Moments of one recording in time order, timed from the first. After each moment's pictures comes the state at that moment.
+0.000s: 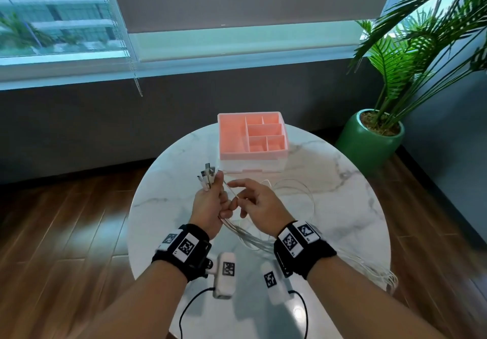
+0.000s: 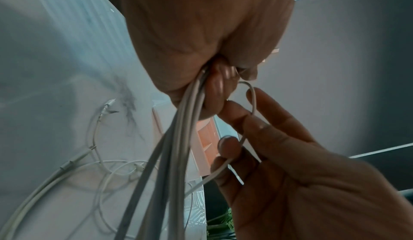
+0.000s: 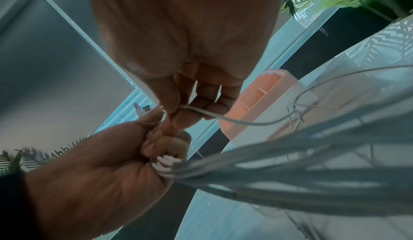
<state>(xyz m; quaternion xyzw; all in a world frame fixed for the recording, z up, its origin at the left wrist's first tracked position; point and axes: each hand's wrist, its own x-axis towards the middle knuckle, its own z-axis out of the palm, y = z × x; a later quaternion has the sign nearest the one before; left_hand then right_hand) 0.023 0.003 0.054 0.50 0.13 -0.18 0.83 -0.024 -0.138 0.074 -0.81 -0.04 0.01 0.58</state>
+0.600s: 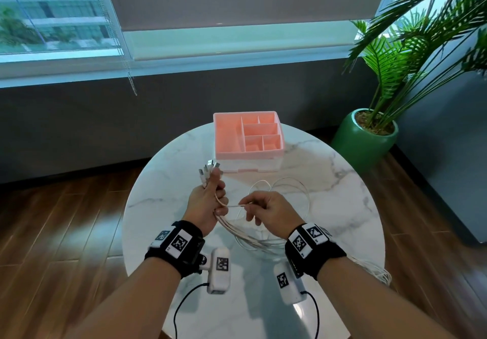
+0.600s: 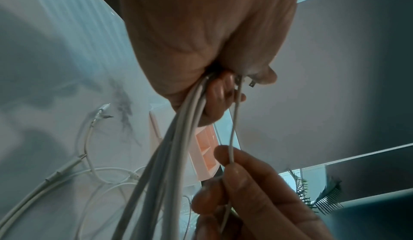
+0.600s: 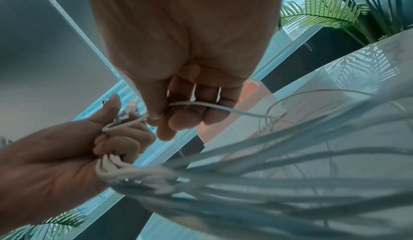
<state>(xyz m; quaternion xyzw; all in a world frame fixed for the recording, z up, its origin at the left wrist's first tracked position) 0.029 0.004 0.058 0.50 0.09 -0.21 0.84 -0.032 -0.168 0.056 -0.83 0.02 0.05 0.56</state>
